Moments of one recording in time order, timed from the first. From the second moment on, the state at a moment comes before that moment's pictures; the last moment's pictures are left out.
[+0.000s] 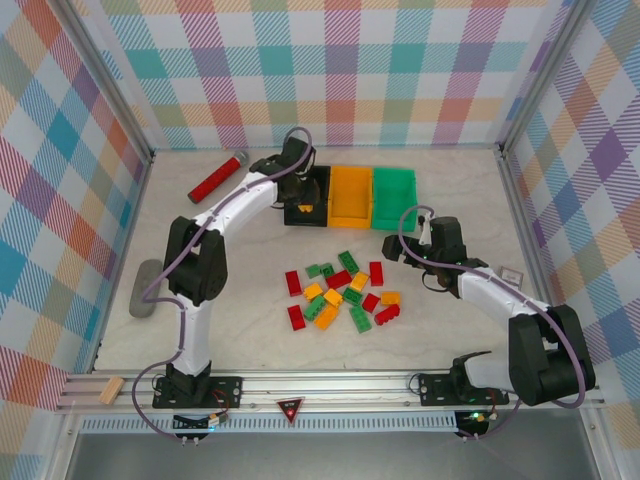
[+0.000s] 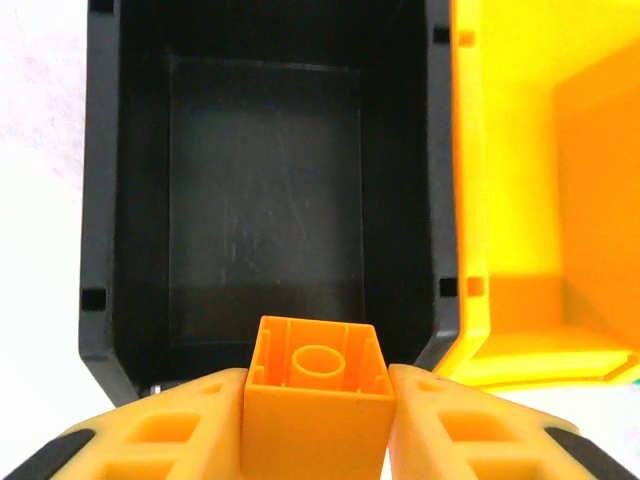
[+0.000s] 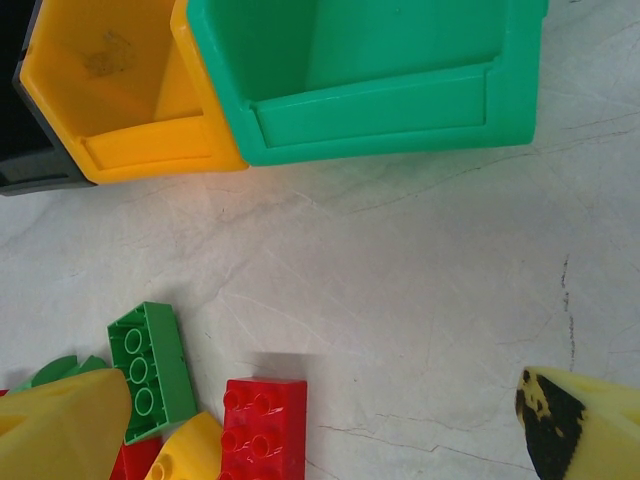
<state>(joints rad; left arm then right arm) -0.48 2.09 1.86 -0.76 -0.04 -0.44 0.25 1.29 0.59 -0.04 -0.22 0.44</state>
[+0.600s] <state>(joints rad) -0.48 1.99 1.78 -0.76 -0.03 -0.77 0.26 1.36 0.63 -0.05 -0.19 0.43</state>
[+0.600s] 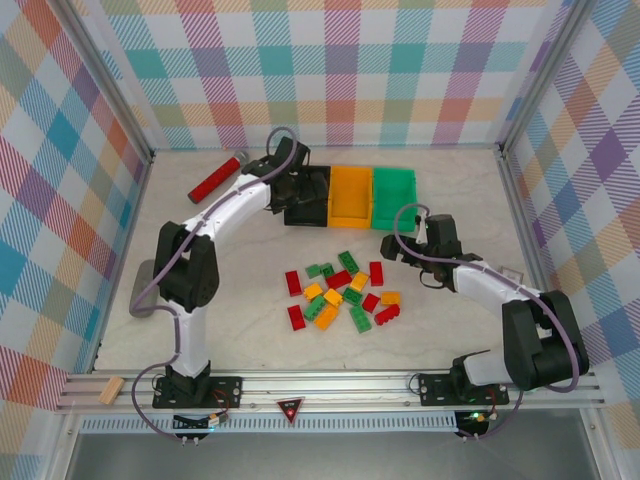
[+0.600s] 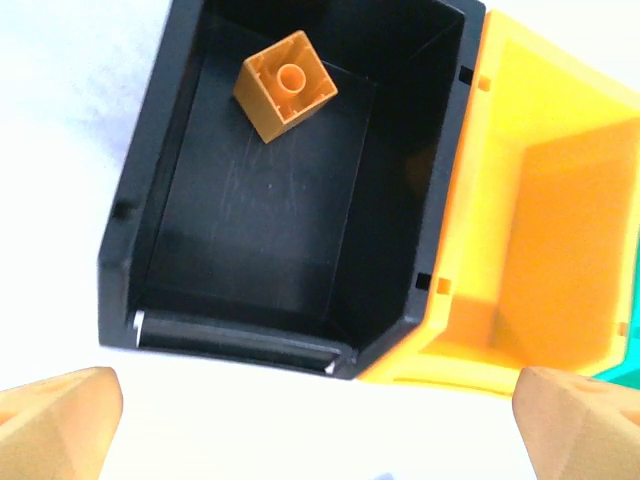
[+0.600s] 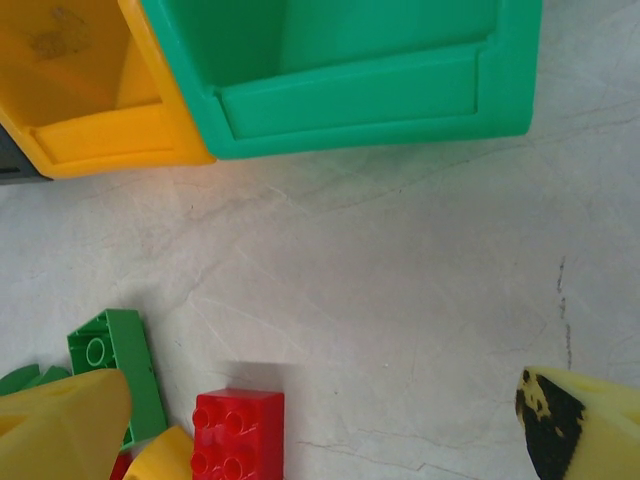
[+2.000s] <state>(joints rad) -0.40 1.66 1.19 -0.57 0.02 -0.98 0.54 1.17 0.67 -0.48 -0.19 0.55</state>
